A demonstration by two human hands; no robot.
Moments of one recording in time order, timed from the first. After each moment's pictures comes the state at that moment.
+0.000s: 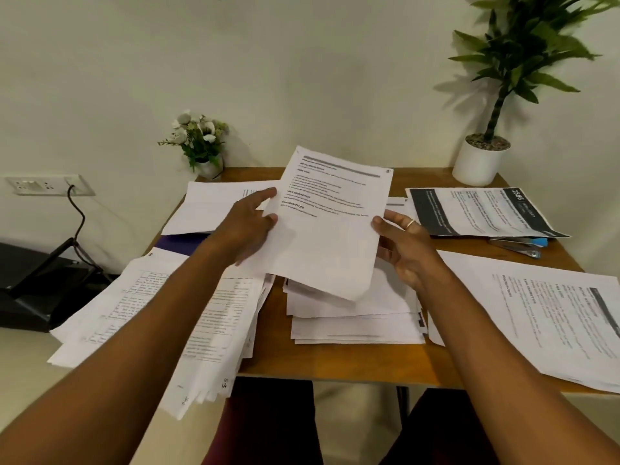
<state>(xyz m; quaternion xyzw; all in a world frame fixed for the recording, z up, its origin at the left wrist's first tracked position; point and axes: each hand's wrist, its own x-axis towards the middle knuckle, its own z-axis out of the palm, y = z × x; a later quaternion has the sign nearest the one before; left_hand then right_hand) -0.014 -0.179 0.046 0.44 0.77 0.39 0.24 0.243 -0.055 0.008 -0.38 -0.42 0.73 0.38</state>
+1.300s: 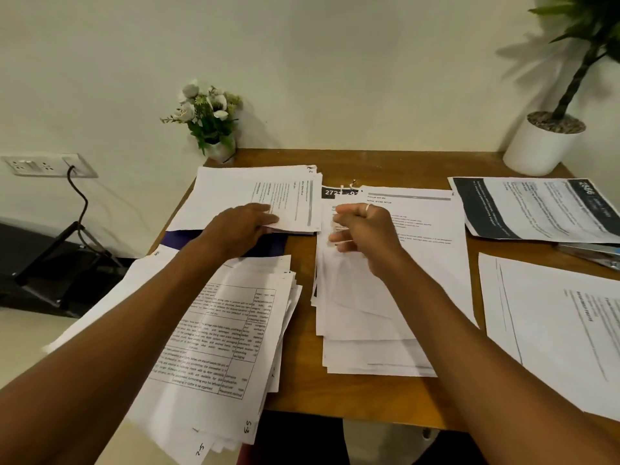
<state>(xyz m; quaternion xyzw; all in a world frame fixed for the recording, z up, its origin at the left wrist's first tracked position) -0.133 -0.154 -0.027 0.62 0.78 0.04 0.06 0.106 -0.057 -0.009 -0.47 -0.57 0.61 0.29</state>
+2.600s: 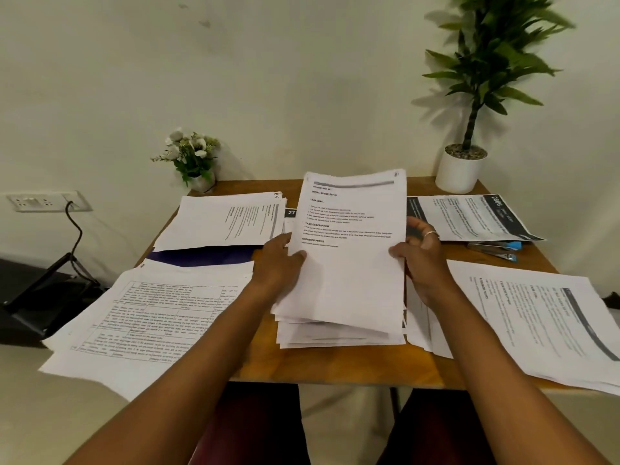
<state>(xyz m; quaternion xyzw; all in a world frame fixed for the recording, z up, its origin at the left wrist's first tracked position) 0.083 -0.175 0.012 0.36 0.77 0.45 0.27 0.300 -0.055 0.005 -0.43 -0.52 0.61 0.41</state>
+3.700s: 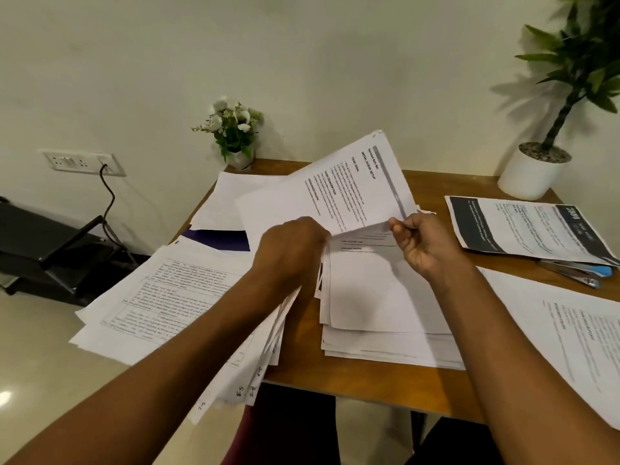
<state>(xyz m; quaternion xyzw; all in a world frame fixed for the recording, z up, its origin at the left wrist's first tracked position) 0.021 -0.203 0.036 0.58 0.80 0.14 -0.02 0.186 -0.046 0.027 -0.41 -0.28 0.79 0.36</state>
